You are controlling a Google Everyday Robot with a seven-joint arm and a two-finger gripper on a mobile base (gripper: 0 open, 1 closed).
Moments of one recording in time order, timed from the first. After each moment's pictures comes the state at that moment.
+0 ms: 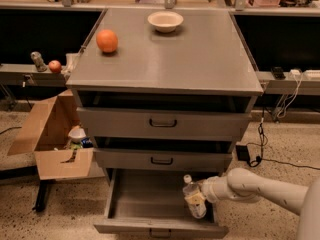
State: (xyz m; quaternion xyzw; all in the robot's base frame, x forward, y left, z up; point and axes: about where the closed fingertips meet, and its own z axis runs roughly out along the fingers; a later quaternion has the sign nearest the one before) arm 0.534 -0.165 0.329 -0.41 0.84 0.21 0.27
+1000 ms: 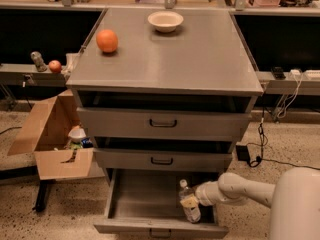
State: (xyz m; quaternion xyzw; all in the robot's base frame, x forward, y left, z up) arm 0.545 -0.157 0.255 -0.39 0.86 0.22 0.24
